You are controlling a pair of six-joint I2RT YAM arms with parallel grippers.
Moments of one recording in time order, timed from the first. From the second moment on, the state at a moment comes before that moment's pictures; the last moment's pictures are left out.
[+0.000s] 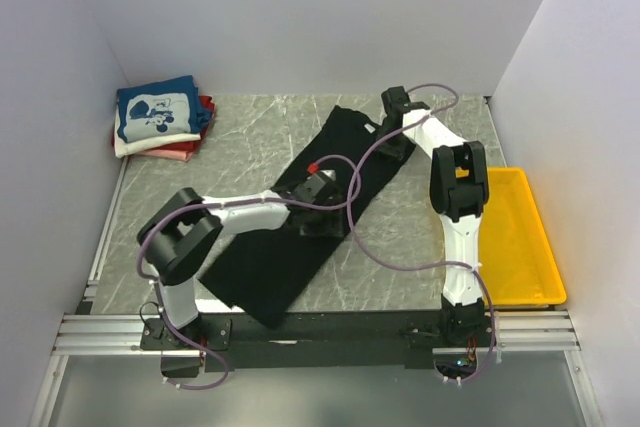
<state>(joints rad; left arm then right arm) -0.85 1.79 1.09 -0.31 -0.02 -0.75 0.22 2.26 1.82 -0.74 0.08 0.57</state>
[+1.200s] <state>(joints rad) -0.58 2.19 1.82 -0.32 0.03 -0.62 0.18 1.92 1.76 -0.67 -0.11 0.59</state>
